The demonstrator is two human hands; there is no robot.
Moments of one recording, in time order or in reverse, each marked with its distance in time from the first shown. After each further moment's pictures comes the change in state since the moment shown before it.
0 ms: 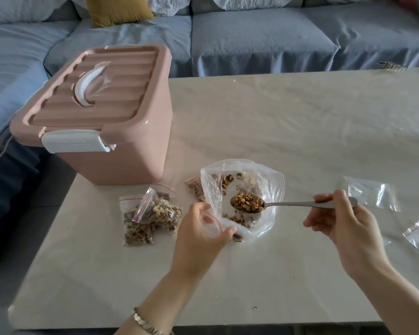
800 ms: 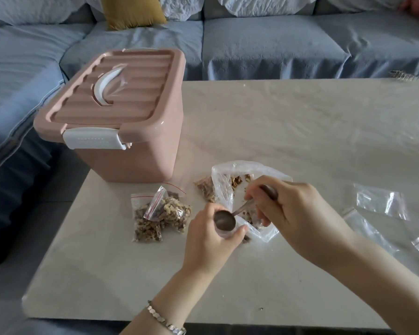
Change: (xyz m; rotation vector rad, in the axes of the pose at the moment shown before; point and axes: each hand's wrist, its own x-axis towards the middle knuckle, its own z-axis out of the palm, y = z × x) left_hand 0.000 -0.004 0.007 -0.005 0.192 0.229; right_hand -0.028 -0.042 0.066 -0.846 -0.560 -0.721
